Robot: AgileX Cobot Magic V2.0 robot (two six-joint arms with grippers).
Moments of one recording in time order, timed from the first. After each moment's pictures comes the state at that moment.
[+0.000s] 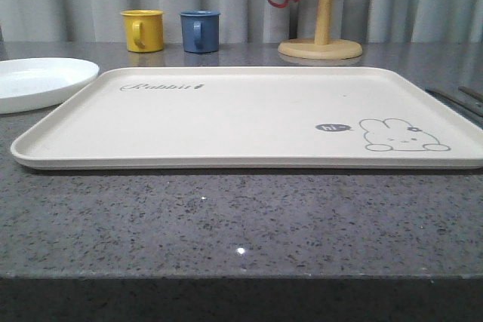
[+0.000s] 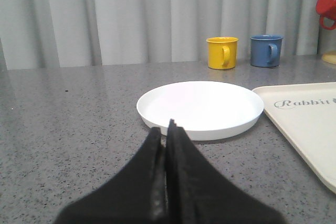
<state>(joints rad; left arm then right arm) -0.01 0.00 0.00 0.07 0.04 0.00 0.02 -0.01 0.03 0.01 0.02 0.05</state>
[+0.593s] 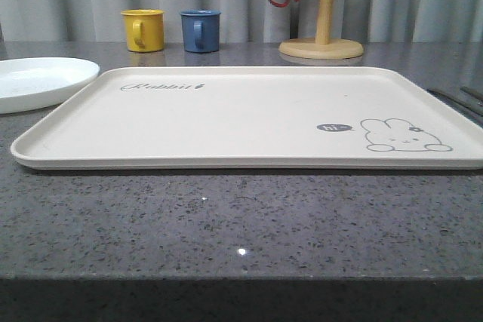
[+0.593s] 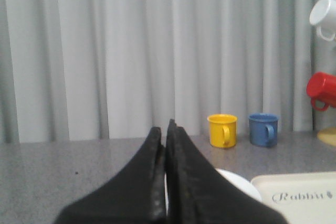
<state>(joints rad) -0.01 0.01 -0.29 0.07 0.11 0.00 0.02 0.01 -0.27 0.01 0.31 0.05</state>
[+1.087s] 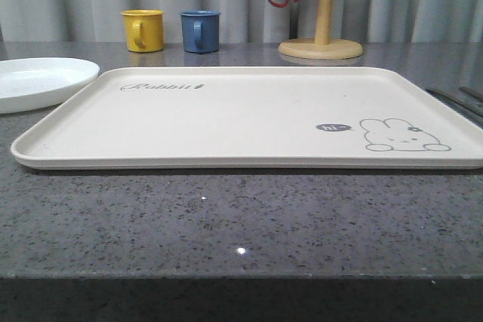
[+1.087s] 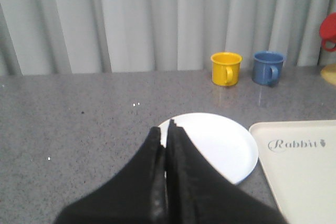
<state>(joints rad) -0.01 0.41 -0.71 0.07 0.56 0.00 0.02 0.43 -0.67 0.08 0.62 0.05</state>
